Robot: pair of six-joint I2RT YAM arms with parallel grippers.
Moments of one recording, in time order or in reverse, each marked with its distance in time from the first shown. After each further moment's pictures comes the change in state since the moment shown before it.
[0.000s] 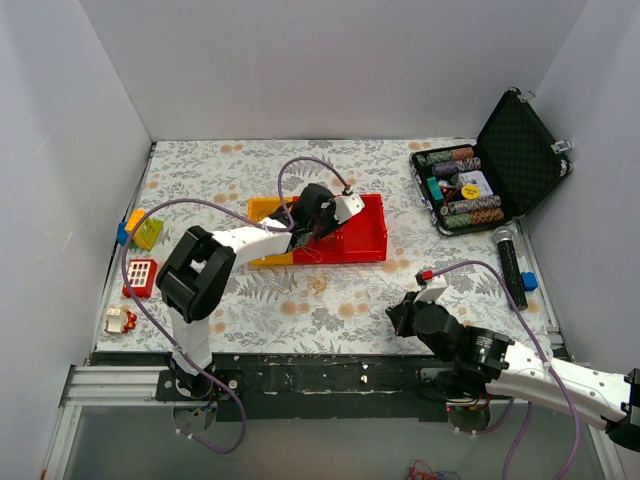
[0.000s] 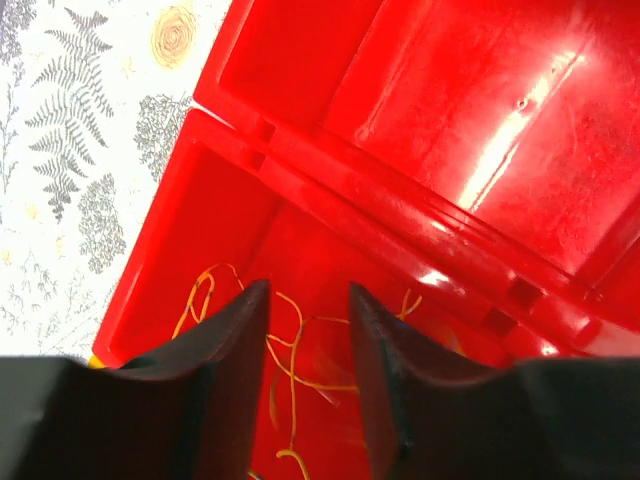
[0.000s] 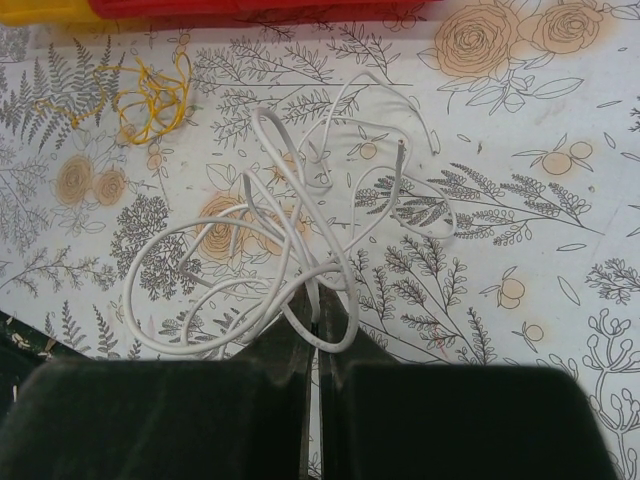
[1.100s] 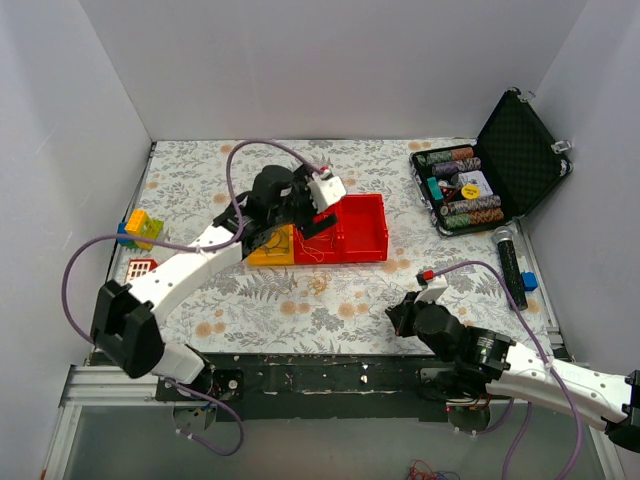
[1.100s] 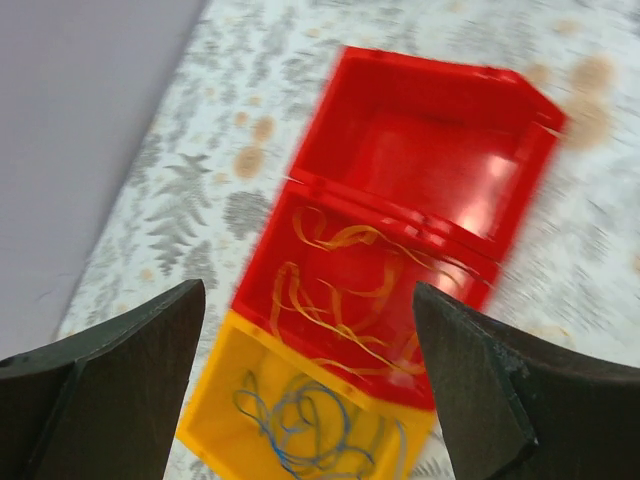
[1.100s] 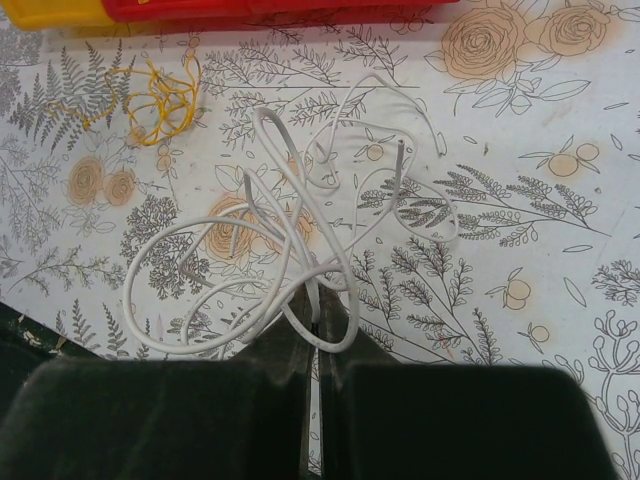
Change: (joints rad) left arm 0.034 -0.384 0.035 -0.177 0.191 0.030; right arm 0.000 -0.014 0.000 -0.004 -0.008 0.001
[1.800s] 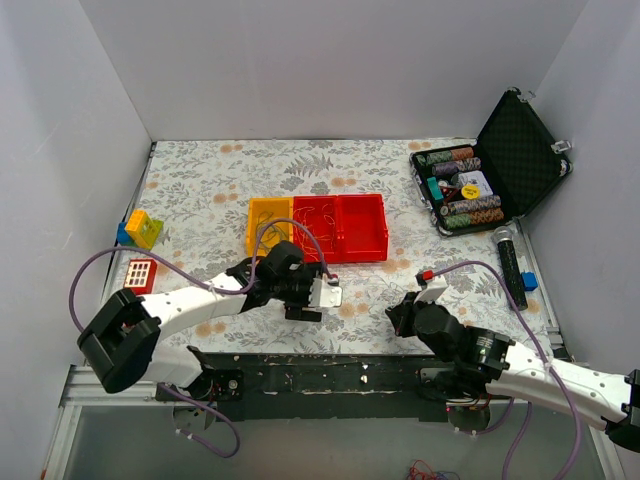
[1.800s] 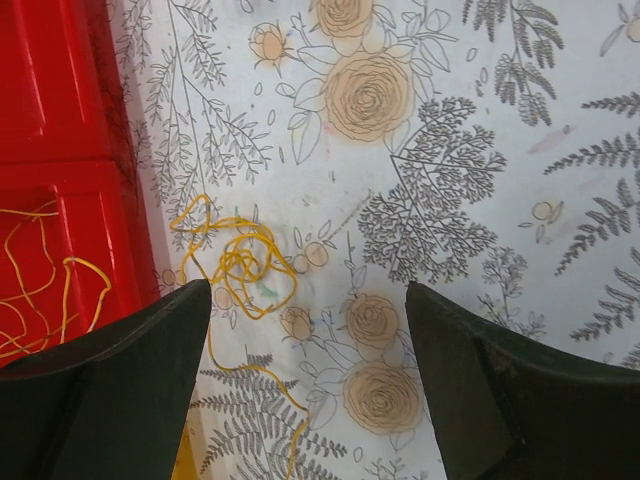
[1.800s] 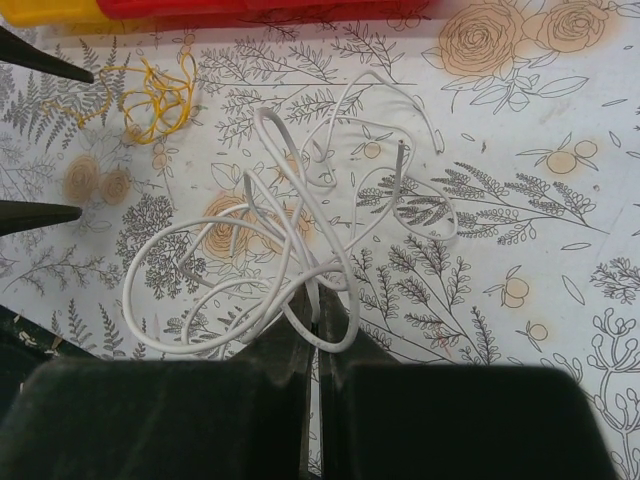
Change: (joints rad) left arm -0.179 -0.168 -0.546 -0.064 0.264 0.277; right arm 0.000 0.010 0.000 0.000 0.000 0.003
